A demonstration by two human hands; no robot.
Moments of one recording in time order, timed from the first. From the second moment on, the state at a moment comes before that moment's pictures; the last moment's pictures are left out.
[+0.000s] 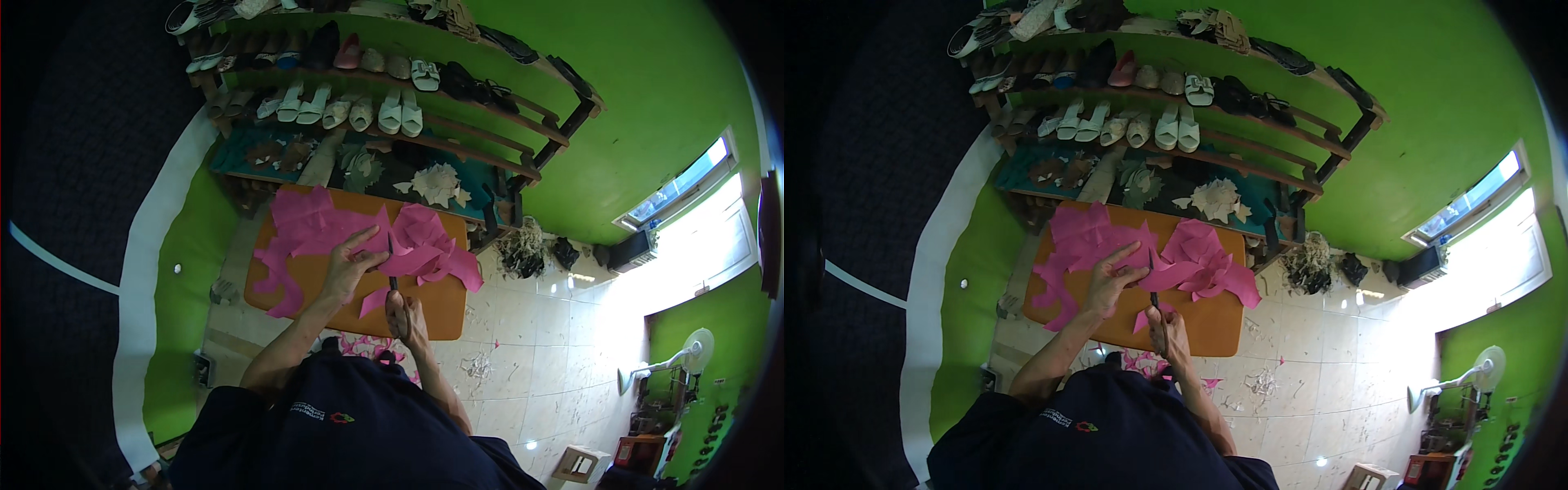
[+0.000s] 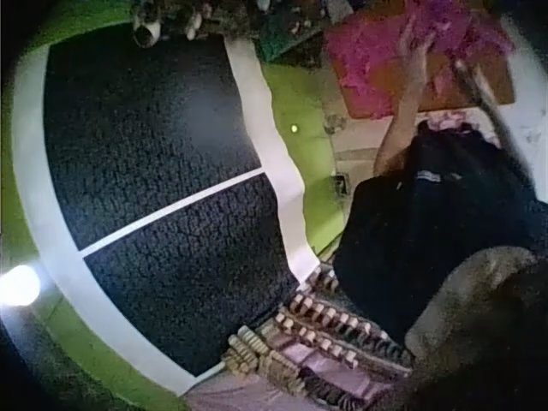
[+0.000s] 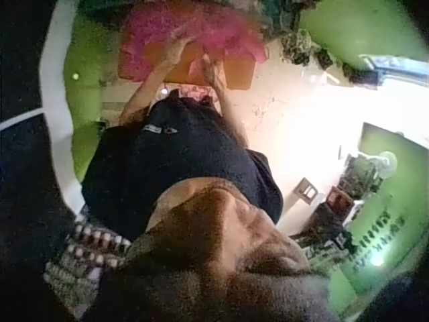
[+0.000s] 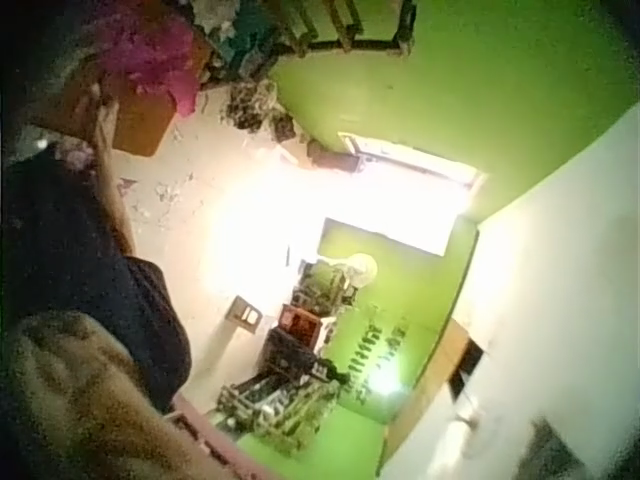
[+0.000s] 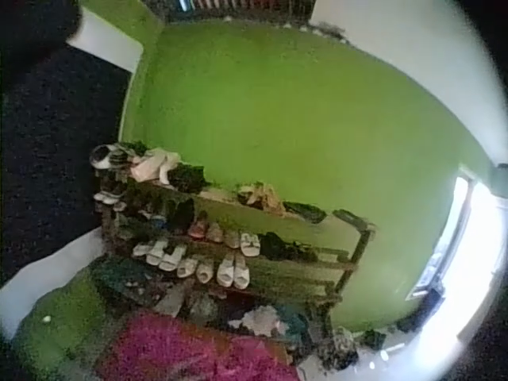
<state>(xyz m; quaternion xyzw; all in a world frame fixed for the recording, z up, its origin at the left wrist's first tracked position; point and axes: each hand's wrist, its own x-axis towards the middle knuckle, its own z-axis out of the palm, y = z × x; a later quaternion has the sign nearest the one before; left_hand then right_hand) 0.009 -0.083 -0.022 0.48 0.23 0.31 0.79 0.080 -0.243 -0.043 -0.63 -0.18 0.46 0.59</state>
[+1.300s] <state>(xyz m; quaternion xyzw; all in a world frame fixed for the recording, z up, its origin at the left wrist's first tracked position) 0.012 -0.094 -0.030 0.45 0.26 0.37 0.77 0.077 -0.233 -0.047 -0.66 -0.14 0.45 0.59</state>
